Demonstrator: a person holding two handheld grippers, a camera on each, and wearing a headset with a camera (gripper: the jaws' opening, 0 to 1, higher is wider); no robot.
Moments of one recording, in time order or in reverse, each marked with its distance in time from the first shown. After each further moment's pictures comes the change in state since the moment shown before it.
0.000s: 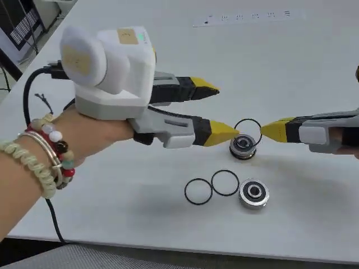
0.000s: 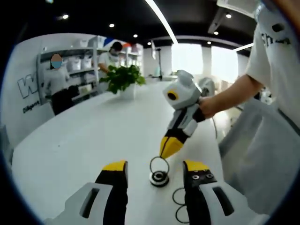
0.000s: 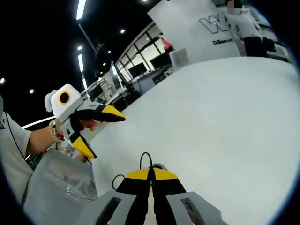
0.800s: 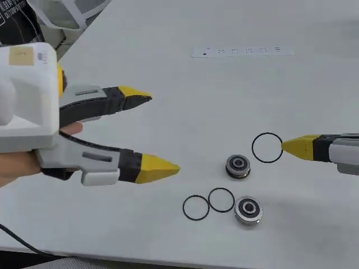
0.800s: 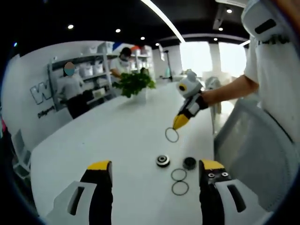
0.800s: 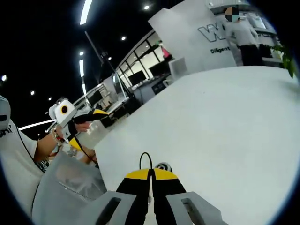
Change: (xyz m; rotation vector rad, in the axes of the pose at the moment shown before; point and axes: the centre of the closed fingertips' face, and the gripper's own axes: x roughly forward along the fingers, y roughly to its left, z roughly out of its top) left arm -0.098 -0.010 -0.004 0.019 -0.003 0.149; right arm -0.050 0.021 0.012 -0.019 -0.068 -0.029
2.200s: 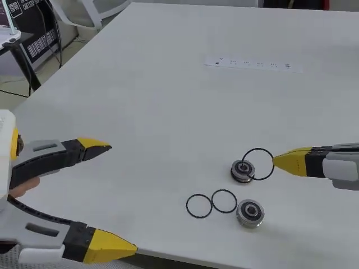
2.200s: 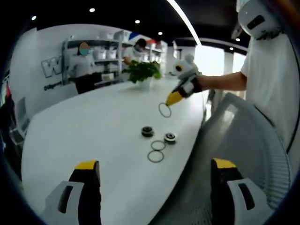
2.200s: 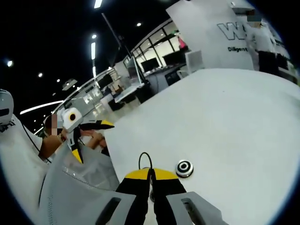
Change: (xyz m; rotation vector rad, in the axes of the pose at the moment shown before) left arm -0.047 -0.051 -0.068 -0.185 0.047 0.017; right arm 0.019 0.062 -0.009 -0.108 0.133 0.073
